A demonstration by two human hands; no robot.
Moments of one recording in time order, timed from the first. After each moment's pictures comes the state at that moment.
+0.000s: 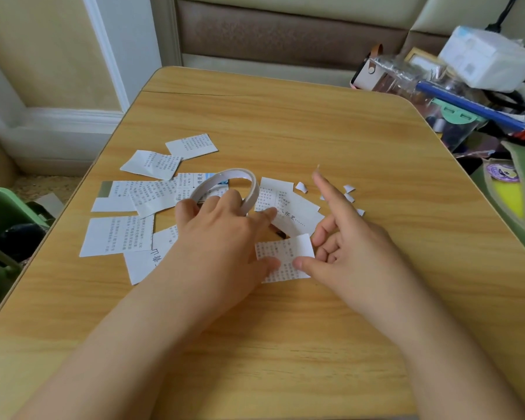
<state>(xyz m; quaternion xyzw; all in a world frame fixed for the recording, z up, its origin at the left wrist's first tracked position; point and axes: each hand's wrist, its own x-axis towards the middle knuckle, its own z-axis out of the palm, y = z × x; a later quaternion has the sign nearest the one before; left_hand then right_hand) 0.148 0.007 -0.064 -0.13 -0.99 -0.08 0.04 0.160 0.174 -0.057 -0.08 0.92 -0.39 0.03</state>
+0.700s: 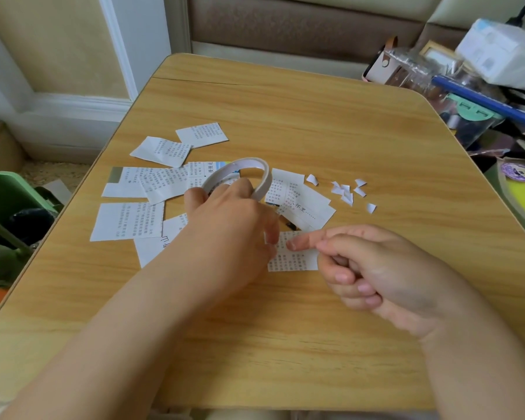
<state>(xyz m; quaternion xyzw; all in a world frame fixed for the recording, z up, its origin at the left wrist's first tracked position) 0.150 0.002 -0.054 -0.11 -0.98 -0.17 0.00 0.167 0.171 -0.035 0.07 0.71 -0.63 0.31</state>
